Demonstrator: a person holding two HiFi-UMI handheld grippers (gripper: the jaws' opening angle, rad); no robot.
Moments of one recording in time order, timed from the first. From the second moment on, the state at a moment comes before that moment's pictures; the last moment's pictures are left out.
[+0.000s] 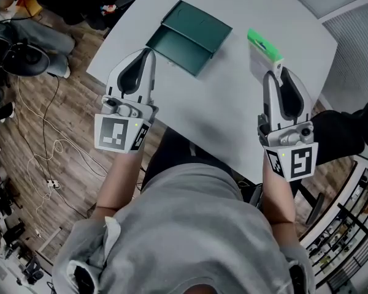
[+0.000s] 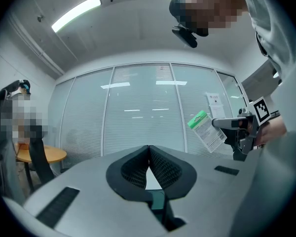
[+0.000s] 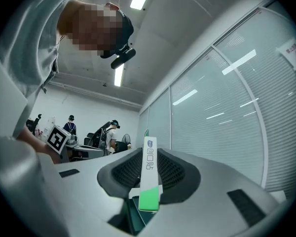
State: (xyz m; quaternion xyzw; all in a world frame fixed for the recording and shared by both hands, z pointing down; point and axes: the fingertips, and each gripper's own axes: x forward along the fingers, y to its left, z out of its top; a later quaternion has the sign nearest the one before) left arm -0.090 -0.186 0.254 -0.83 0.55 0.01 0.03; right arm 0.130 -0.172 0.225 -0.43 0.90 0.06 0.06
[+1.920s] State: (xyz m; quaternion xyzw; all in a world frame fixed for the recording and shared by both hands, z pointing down) left arm -0.223 -0.188 0.392 -0.80 0.60 -0.01 -0.07; right arm -0.121 -0.272 0.546 -0.28 0.92 0.04 -0.27
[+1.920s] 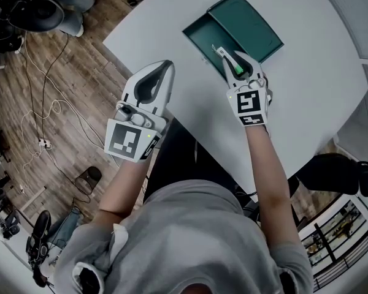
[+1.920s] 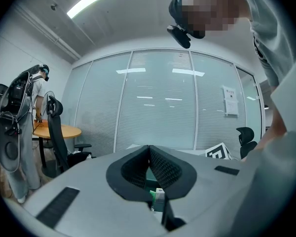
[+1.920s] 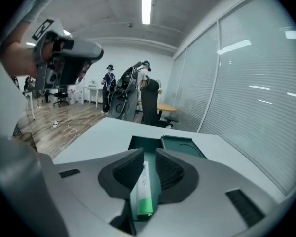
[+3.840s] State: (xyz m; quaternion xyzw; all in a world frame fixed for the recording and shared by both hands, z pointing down) left arm -0.108 -0.133 0.264 -0.86 0.51 0.04 0.03; right arm 0.084 -0.136 0.248 -0.45 0.89 0.06 0.07
